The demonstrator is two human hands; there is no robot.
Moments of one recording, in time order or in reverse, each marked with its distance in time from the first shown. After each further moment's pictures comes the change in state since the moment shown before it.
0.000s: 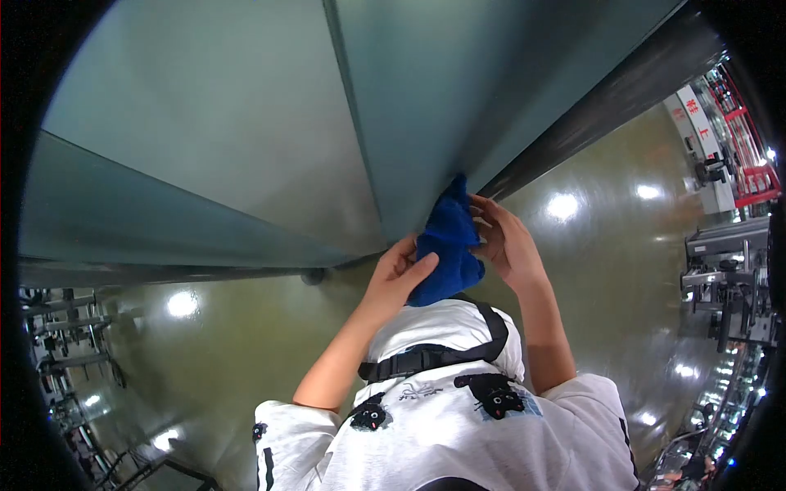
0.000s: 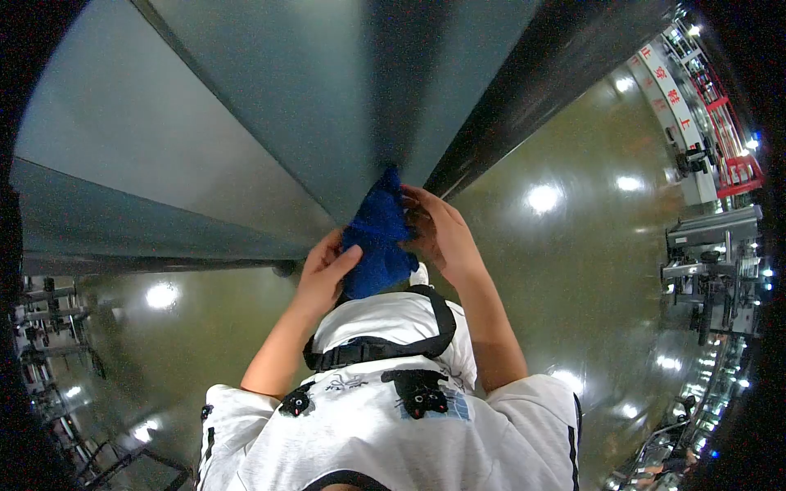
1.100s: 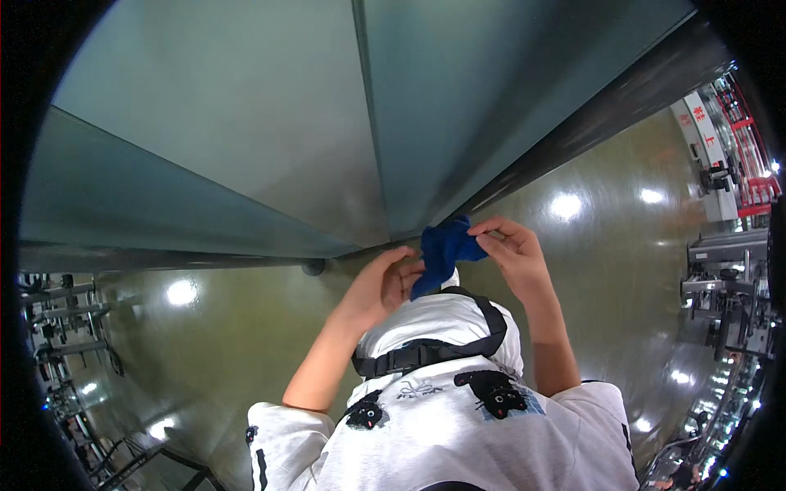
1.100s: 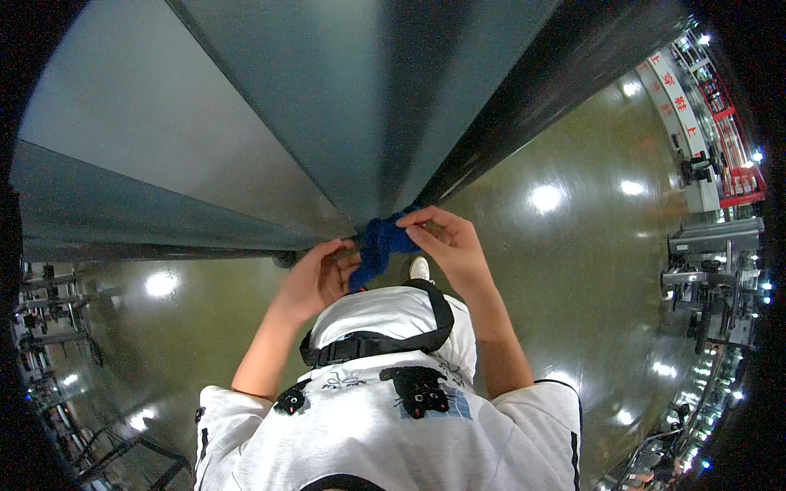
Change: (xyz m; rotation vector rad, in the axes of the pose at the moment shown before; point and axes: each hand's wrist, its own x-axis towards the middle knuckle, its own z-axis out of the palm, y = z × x) left_hand -0.017 -0.014 -0.048 -0.638 -0.007 -0.407; right_hand -0.019 0.014 -0.006 -0.334 -0.173 -0.212
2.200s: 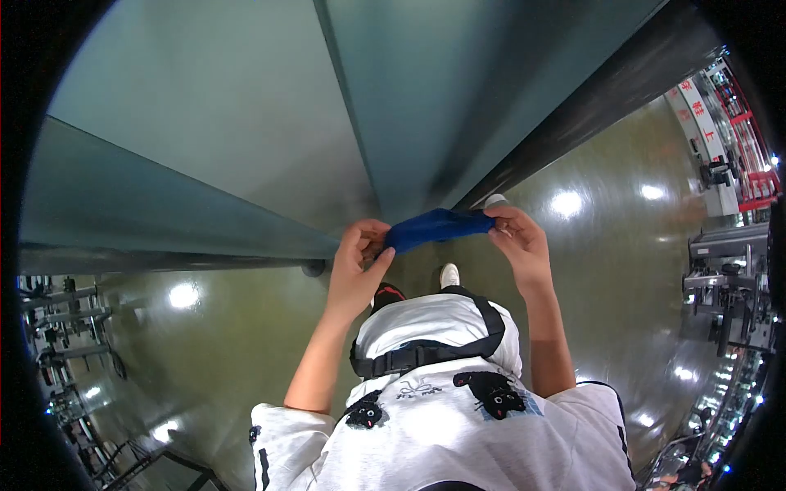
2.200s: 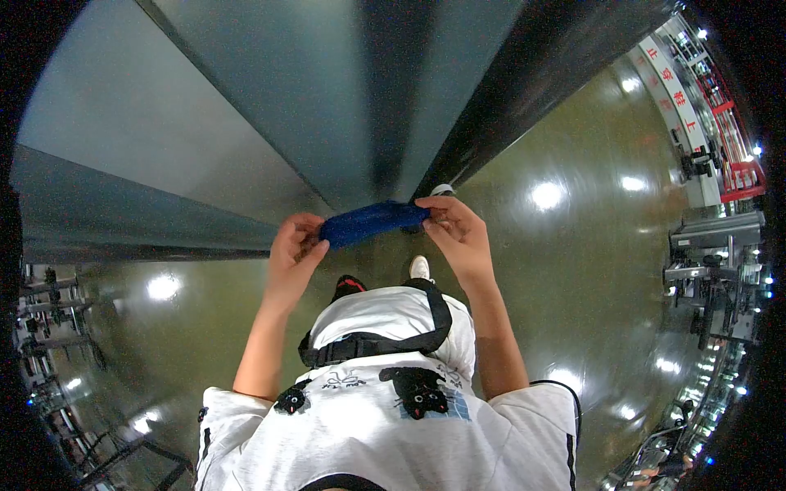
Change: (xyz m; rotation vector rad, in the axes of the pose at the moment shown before) left_hand 0.001 -0.003 0.020 0.921 0.244 0.644; right_hand -0.009 0.015 -0.032 -0.089 0.162 -0.127
